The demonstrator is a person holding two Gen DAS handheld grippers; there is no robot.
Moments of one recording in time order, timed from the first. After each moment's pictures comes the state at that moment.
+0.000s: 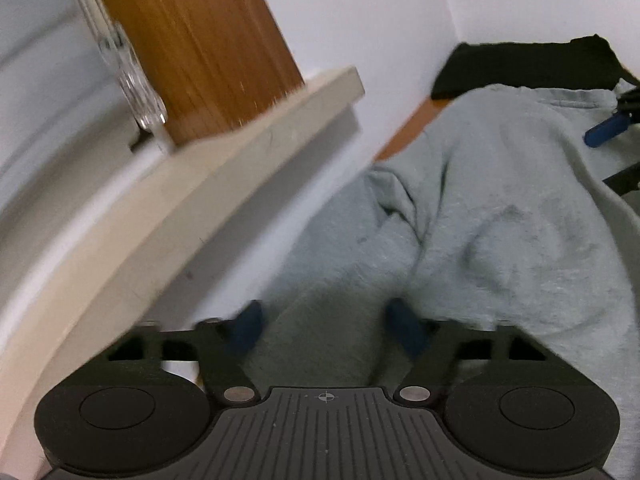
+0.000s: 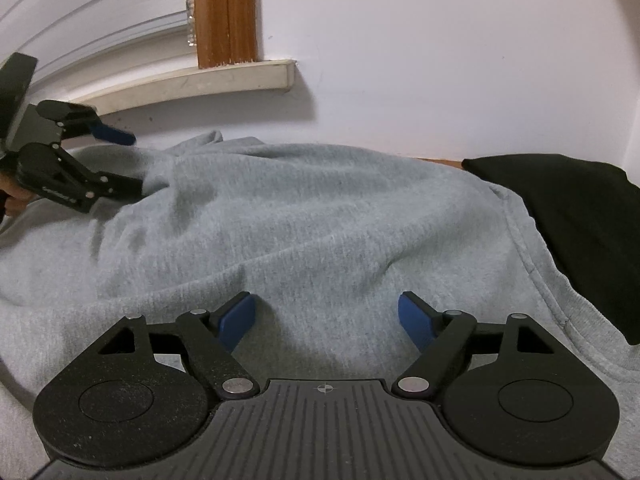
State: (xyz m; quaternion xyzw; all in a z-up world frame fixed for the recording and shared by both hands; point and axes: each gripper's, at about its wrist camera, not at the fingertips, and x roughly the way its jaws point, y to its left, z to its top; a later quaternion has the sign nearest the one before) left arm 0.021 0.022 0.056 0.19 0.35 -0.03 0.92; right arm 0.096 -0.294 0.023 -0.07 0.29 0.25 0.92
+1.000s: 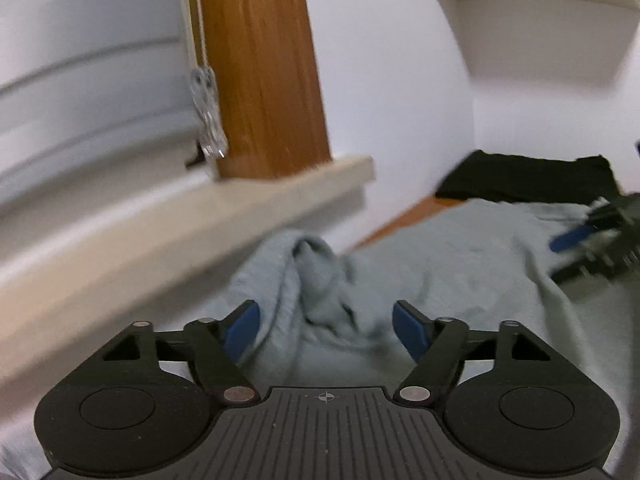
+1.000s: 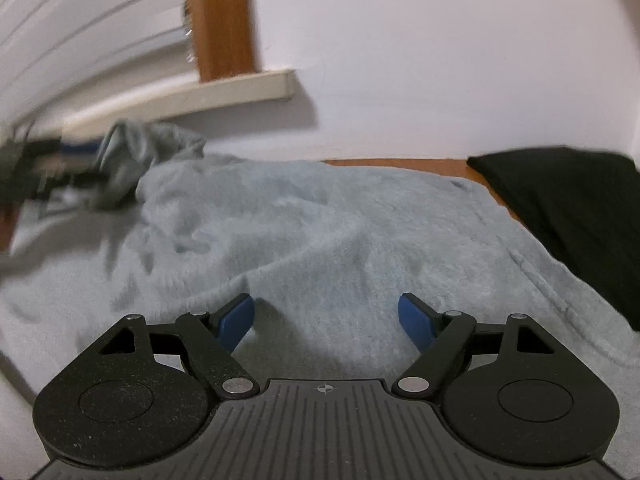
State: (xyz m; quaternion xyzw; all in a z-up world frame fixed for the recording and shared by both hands) left arm -0.047 0.017 0.063 0.08 0.23 0.00 0.97; right arm 0.103 -0.308 0.026 -0.02 0.30 0.26 0.92
